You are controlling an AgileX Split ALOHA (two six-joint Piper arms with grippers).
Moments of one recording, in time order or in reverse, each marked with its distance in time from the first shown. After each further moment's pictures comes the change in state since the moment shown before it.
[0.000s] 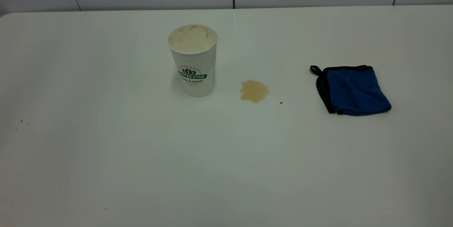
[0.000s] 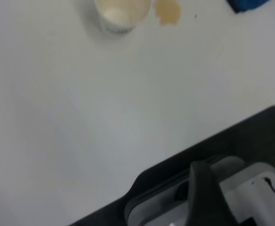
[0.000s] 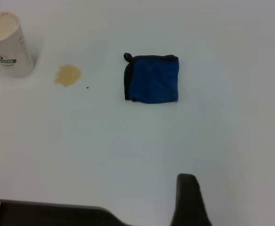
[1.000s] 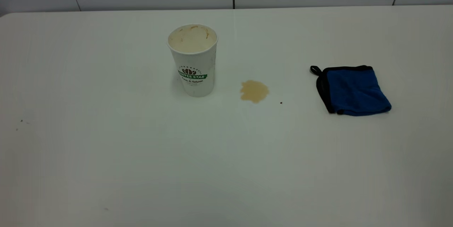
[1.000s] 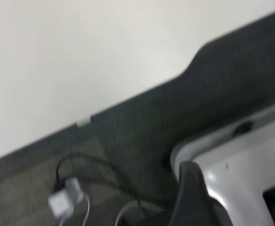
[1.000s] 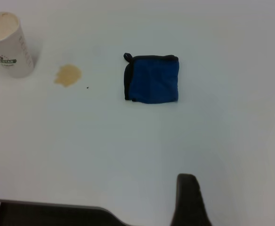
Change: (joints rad) left arm 0.000 -0.775 0.824 0.160 -0.066 -0.012; right arm 0.000 0.000 0.000 0.000 0.000 0.000
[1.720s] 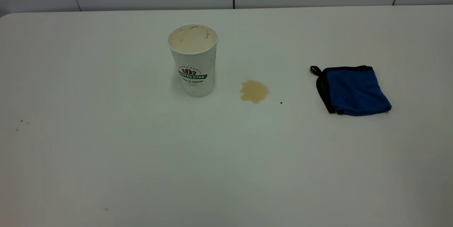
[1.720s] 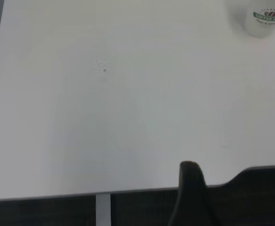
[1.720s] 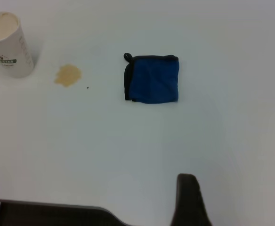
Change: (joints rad) left arm 0.357 -0.480 0.000 -0.002 0.035 -0.001; right arm 0.000 0.000 0.000 0.000 0.000 0.000
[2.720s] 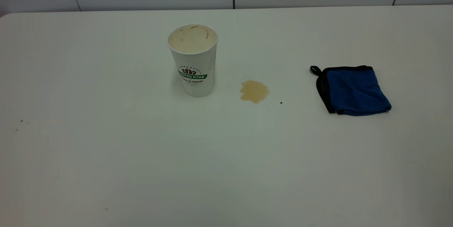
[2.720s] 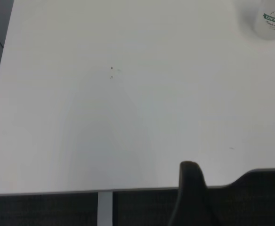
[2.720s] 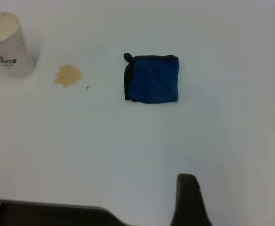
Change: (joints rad) left arm 0.026 0.000 0.000 0.000 0.001 -0.001; right arm 0.000 0.000 0.000 0.000 0.000 0.000
